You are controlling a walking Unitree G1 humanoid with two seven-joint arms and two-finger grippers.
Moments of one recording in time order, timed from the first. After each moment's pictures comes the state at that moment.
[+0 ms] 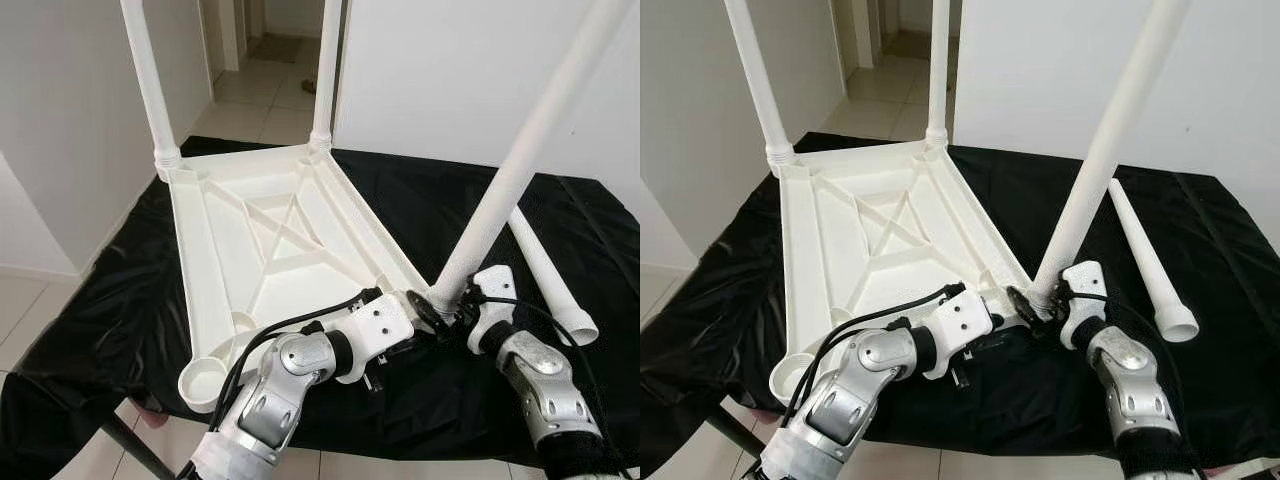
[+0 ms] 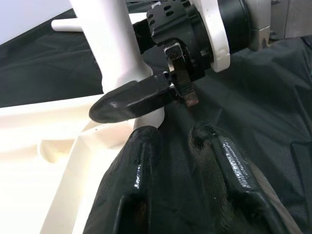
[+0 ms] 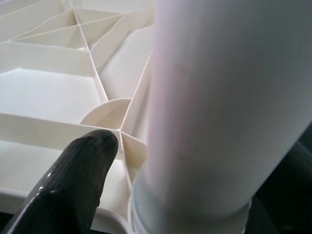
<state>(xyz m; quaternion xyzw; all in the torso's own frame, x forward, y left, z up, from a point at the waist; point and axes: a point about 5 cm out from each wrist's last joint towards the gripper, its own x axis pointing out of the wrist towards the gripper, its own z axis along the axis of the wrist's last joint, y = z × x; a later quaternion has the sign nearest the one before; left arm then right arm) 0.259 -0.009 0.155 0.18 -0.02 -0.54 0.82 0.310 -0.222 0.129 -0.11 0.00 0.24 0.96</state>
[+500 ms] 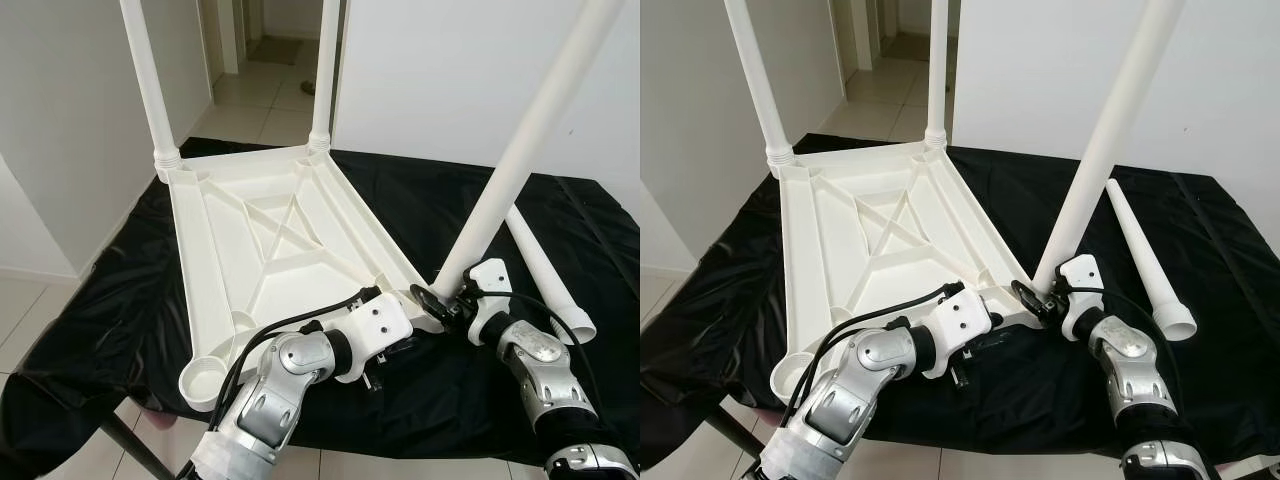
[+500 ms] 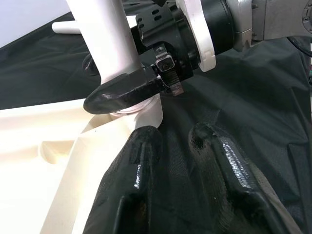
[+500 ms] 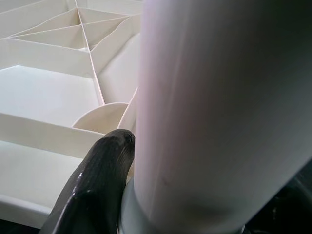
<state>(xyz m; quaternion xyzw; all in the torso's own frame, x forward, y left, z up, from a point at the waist) 0.260 -0.008 0.156 0.18 -0.02 -0.54 0.82 0.322 -0.223 0.125 -0.13 -0.01 0.26 0.96</state>
